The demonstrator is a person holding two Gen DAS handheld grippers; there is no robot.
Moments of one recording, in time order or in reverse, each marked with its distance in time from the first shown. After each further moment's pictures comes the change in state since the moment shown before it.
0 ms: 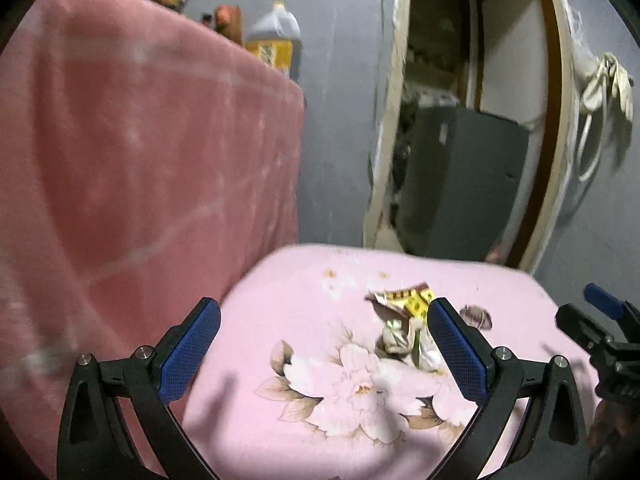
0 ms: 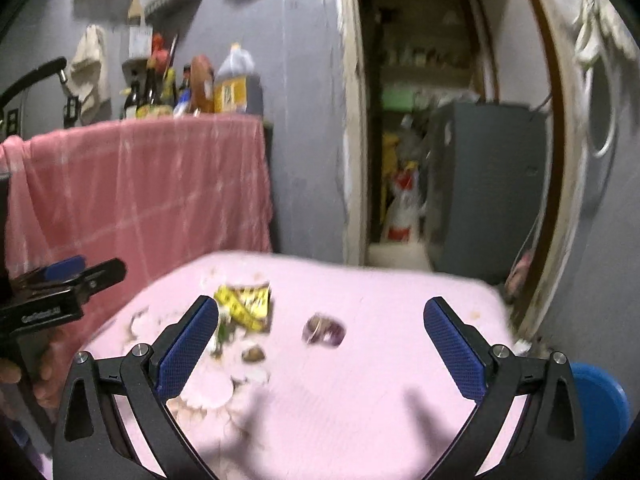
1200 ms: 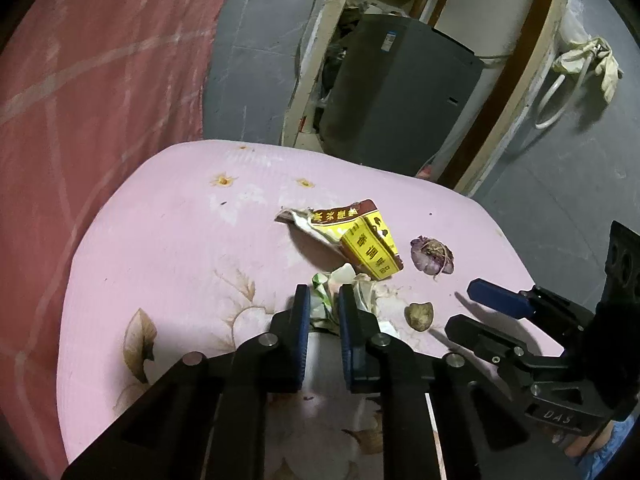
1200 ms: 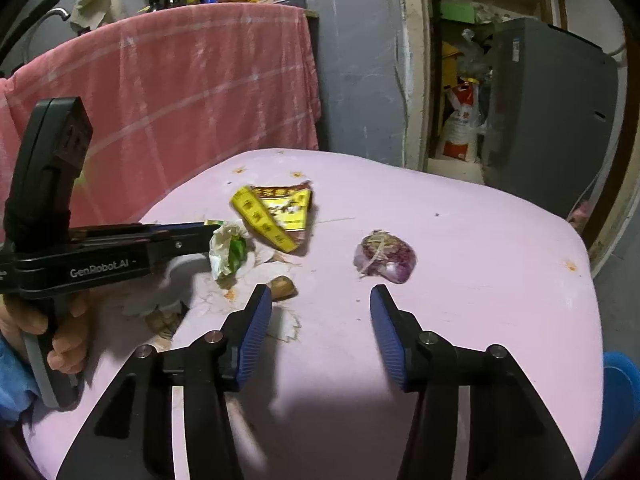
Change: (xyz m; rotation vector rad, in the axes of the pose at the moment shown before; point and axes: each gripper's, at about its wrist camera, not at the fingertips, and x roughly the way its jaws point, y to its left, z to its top) left arm 0.083 -0.012 0.003 -0.039 0.365 -0.326; right arm 0.070 0.008 -0.020 -0.051 0.349 0.189
